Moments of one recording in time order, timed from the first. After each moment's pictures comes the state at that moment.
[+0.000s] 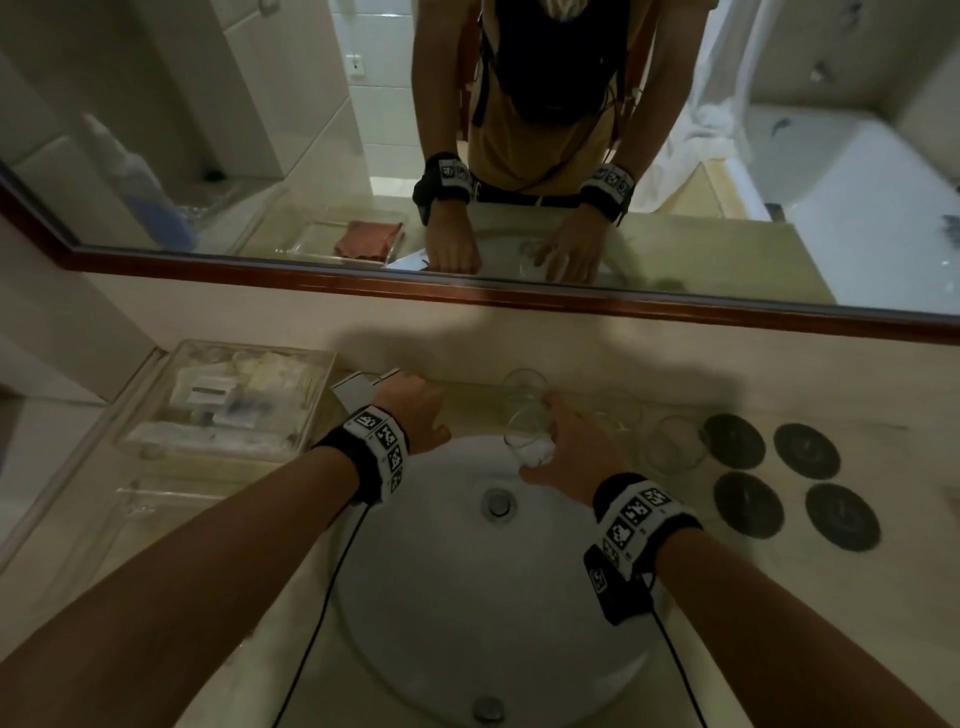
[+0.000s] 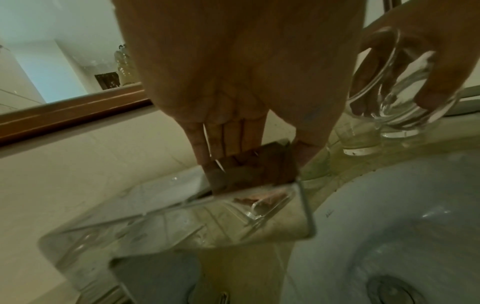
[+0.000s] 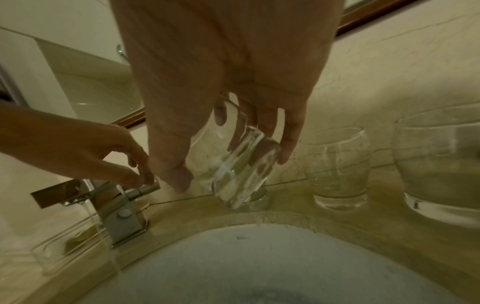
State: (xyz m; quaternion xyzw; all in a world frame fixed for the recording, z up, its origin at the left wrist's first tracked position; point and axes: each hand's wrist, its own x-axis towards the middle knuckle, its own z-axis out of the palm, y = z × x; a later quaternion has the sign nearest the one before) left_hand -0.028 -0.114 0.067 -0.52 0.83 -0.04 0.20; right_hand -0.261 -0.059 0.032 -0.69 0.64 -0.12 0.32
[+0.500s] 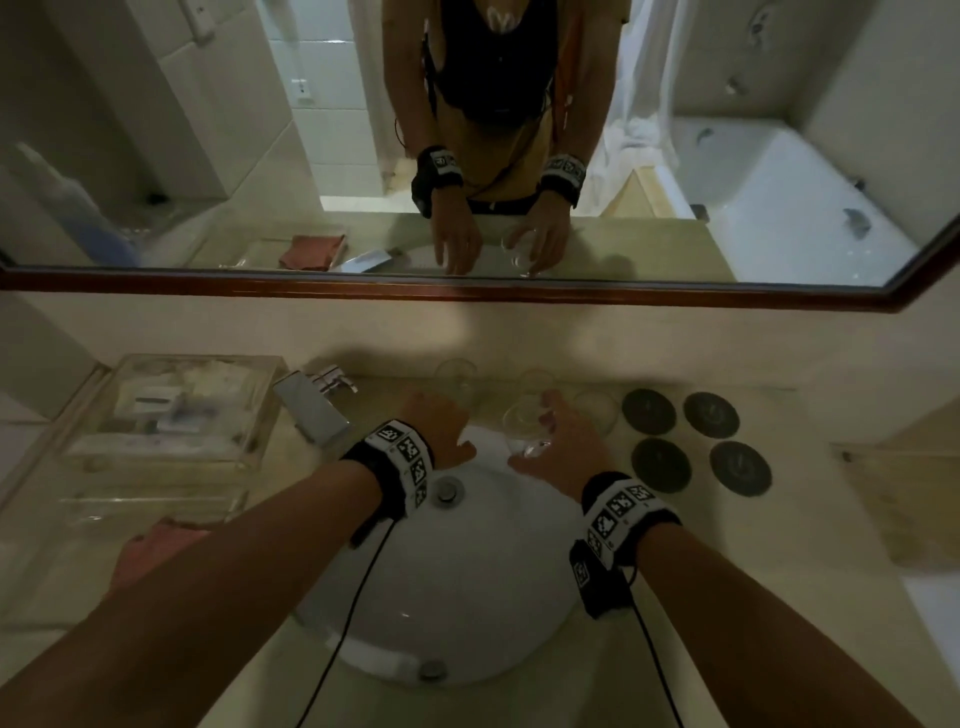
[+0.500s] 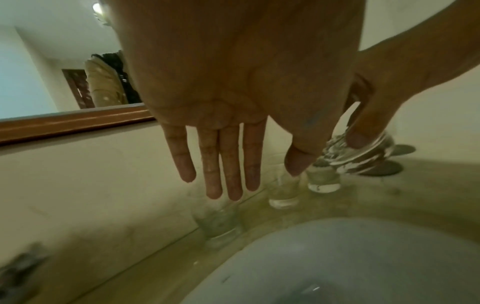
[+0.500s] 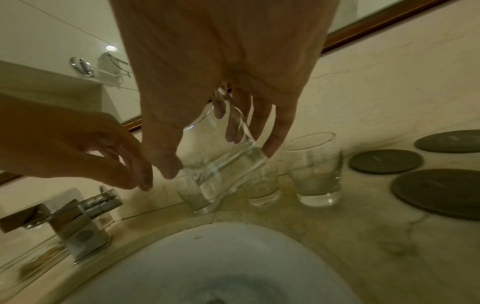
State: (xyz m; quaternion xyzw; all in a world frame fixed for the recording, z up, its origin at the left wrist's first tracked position) left_hand -0.137 -0.053 0.088 -0.49 0.85 0.05 0.19; right_hand -0.329 -0.004 0.048 -0.59 0.69 -0.23 0.35
